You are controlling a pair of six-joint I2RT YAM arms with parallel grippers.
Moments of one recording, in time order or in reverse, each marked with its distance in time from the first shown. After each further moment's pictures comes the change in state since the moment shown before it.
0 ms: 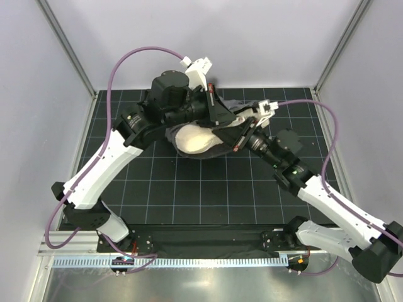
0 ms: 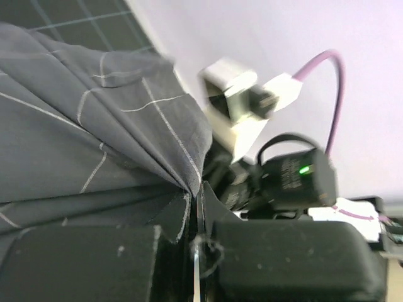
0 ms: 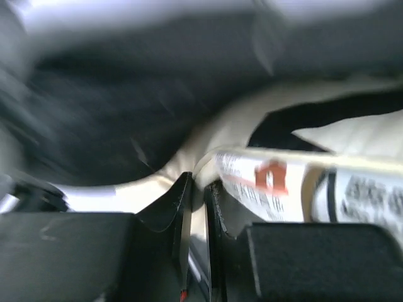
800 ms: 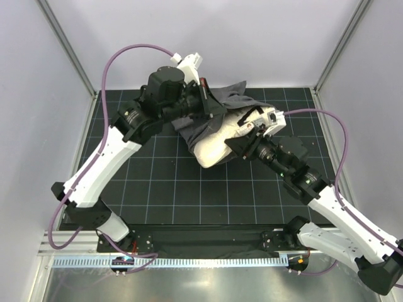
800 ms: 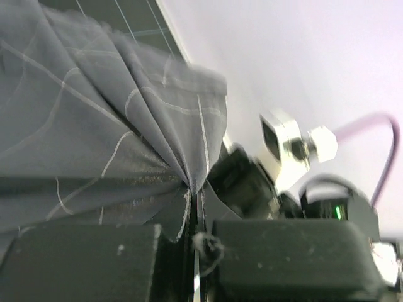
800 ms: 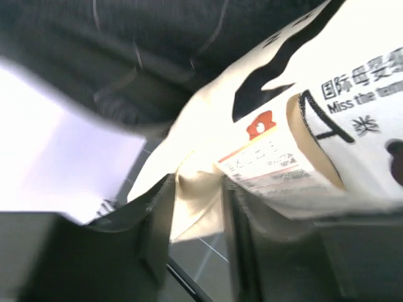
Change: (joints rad) left arm 0.055 0.000 0.018 -0.041 -0.055 0.002; right arm 0.003 -0.135 0.029 -0.360 0.191 -0.100
